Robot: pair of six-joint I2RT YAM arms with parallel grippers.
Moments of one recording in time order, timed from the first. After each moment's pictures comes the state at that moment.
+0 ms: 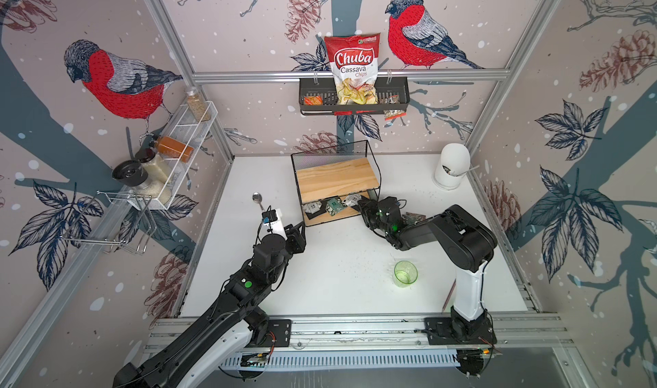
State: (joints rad) left arm -0.61 0.64 0.40 -0.10 -0.29 -0.62; right arm 0.64 2.00 0.82 0.78 -0.01 1.48
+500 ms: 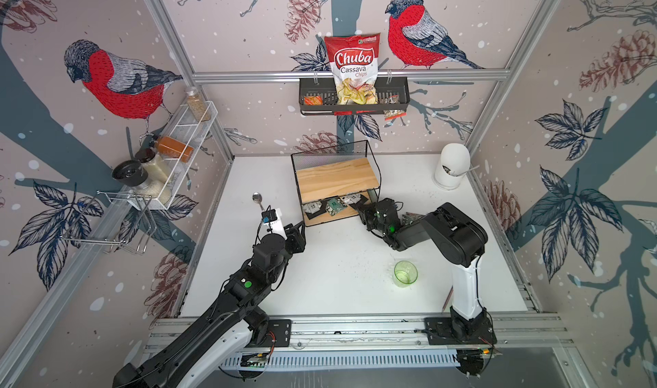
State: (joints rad) left arm -0.61 0.64 0.40 -0.10 -0.29 -0.62; right arm 0.65 2.07 0.84 0.83 -0.02 1.55
